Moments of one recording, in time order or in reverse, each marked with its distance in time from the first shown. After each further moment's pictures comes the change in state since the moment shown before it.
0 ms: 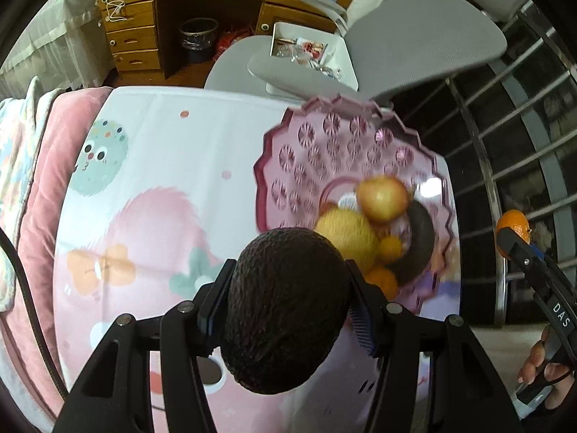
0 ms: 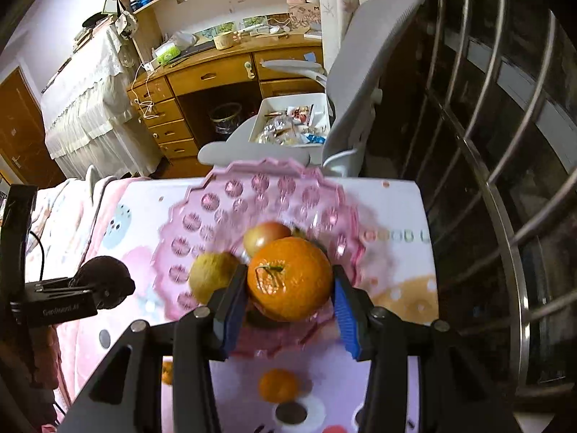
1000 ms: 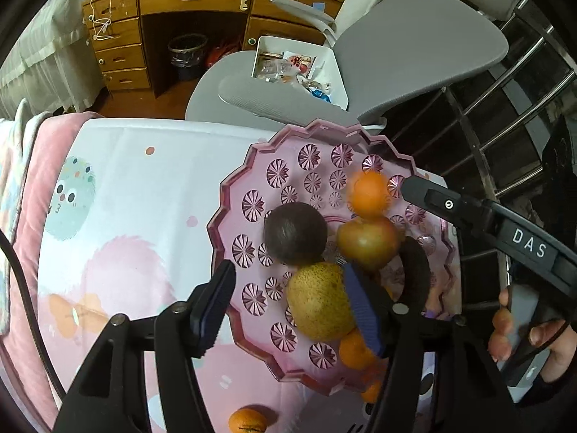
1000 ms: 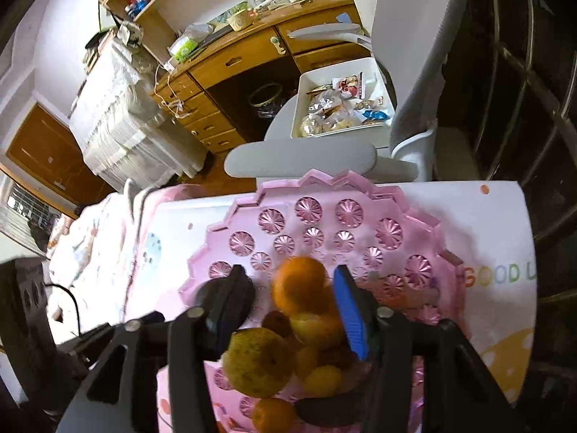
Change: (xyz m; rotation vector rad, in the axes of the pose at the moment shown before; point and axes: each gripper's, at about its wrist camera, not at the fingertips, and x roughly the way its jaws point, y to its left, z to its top) left arm 0.030 -0.029 0.035 0.039 -0.055 0.002; right arm 0.110 0.003 0.057 0.133 0.123 0.289
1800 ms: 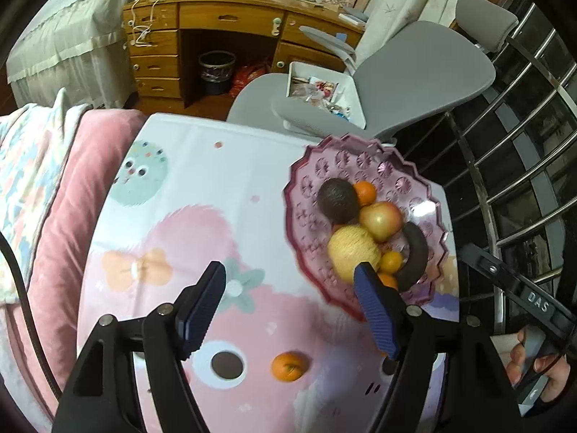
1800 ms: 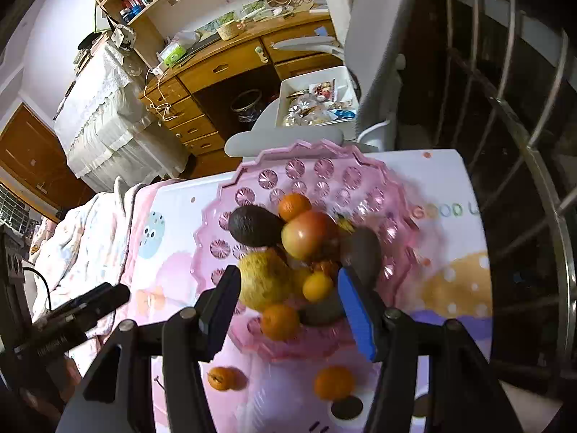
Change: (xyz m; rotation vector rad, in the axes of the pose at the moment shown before) left arm -0.095 0.051 -0.062 -0.055 -0.089 0.041; right arm -0.089 0.023 -0.085 0.004 -0.051 -0.140
